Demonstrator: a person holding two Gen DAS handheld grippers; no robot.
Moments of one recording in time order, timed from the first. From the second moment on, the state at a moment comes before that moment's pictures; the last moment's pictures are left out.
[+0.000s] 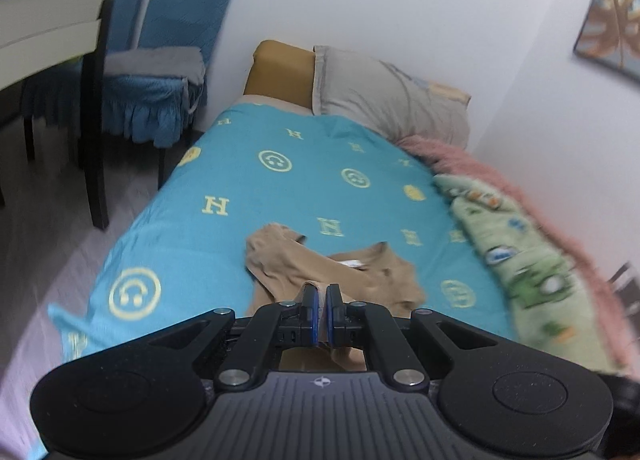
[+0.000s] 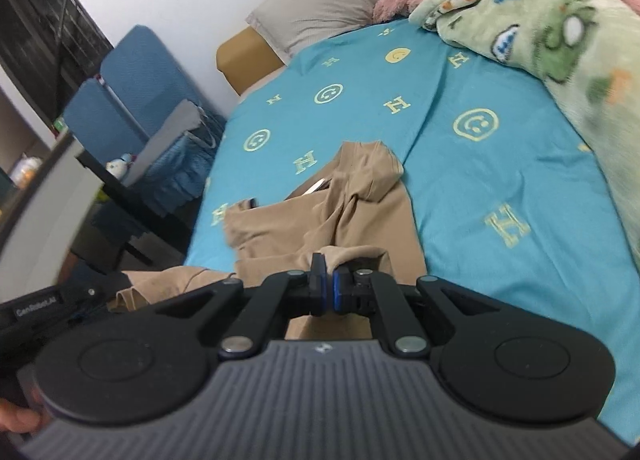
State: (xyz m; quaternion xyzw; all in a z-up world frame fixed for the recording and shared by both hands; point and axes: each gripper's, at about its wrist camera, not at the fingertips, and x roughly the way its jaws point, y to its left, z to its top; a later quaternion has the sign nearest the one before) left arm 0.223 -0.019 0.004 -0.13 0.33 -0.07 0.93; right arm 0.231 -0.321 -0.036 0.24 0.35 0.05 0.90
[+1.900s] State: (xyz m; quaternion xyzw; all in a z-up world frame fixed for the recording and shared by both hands) left arm 0.084 -0.017 -0.026 -0.01 0.25 -0.08 0.96; right arm 0.138 -0.245 -0.046 0.05 0.21 0.01 0.98
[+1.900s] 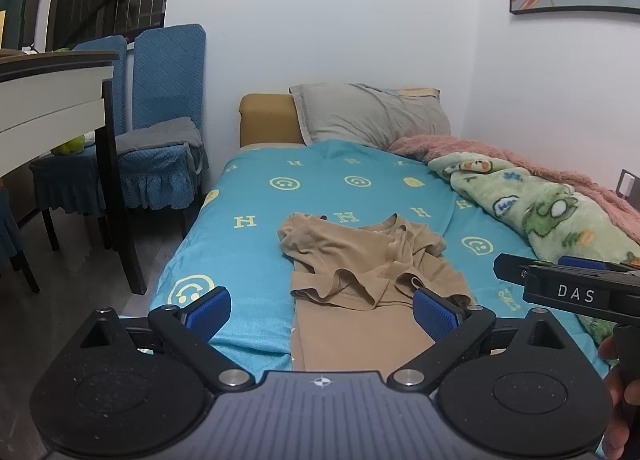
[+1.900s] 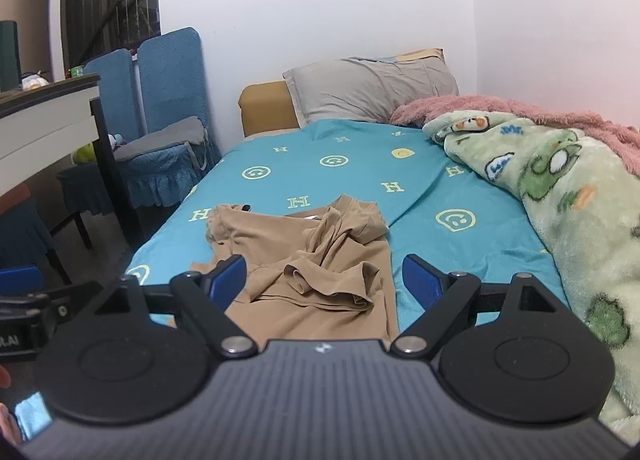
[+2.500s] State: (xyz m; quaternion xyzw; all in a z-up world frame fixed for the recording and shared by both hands) left arm 0.122 0.011 -0.100 -0.19 0.47 -0.09 0.86; right arm 0.151 -0.278 -0.063 0.13 0.26 -0.05 0.96
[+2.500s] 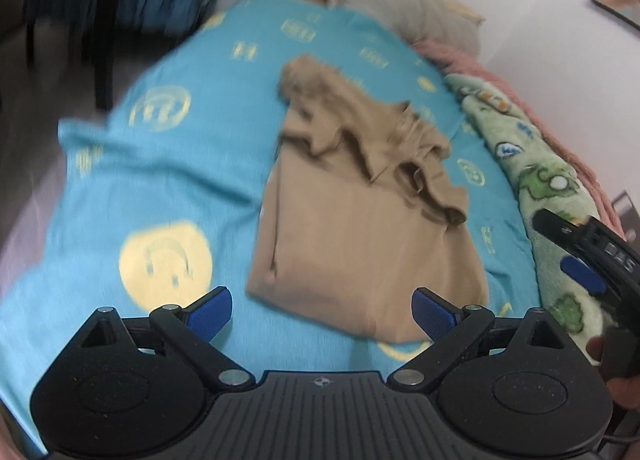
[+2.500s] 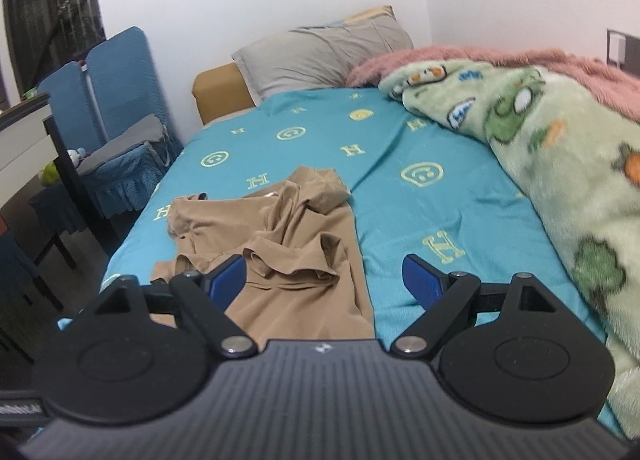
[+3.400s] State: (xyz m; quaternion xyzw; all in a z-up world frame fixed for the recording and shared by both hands) left arm 0.158 0.024 -0.163 -0.41 0.50 -0.14 0.75; right arm 0.157 -0.319 -0.089 0.26 0.33 -0.10 0.90
